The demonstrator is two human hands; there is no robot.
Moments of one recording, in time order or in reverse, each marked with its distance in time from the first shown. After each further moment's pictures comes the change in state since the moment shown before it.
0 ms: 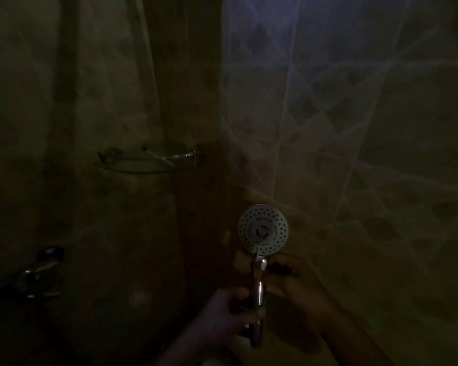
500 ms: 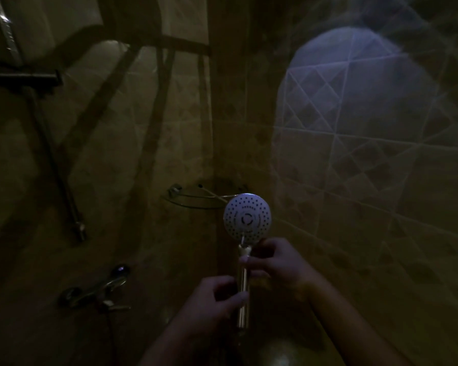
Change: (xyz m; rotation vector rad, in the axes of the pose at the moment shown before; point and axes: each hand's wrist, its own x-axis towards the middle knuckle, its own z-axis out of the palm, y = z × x) left_hand -0.088 0.060 -0.125 0.010 0.209 0.182; right_hand 0.006 -0.127 0.138 -0.288 -0.264 -0.050
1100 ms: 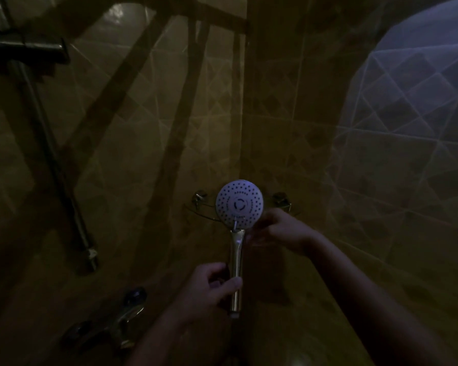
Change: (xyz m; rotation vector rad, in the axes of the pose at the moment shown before) left_hand 0.090 -0.037 -0.172 -0.060 0.066 -0.011; right_hand 0.203 -0.048 0.046 -0.359 -0.086 -0.004
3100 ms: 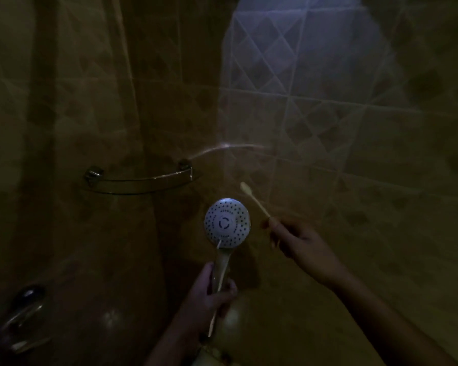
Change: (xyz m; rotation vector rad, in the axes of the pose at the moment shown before) left_hand -0.057 -0.022 0.183 -0.204 -0.348 -0.188; right_hand -0.259 0.084 -0.026 0.099 0.595 -0.003
